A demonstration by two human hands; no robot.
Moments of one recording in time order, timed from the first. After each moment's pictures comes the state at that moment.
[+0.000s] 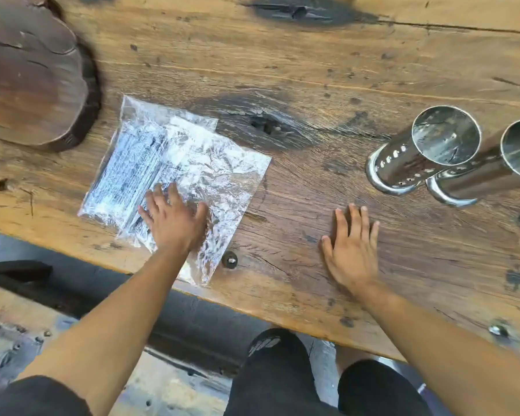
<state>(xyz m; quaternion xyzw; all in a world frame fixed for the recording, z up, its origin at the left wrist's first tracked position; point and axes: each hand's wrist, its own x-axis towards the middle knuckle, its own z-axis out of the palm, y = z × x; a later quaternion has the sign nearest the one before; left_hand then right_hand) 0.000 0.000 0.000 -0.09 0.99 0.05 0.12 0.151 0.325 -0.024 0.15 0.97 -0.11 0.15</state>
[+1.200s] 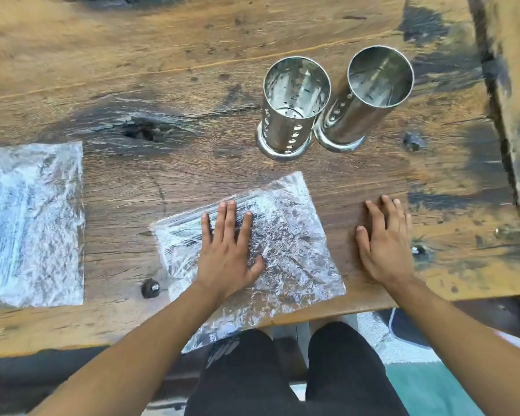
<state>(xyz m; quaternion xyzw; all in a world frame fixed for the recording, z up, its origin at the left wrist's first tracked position) 0.118 0.194 -0.033 0.43 0.89 -0.03 0.13 0.304 0.472 -0.024 0.37 0.92 -0.13 0.06</state>
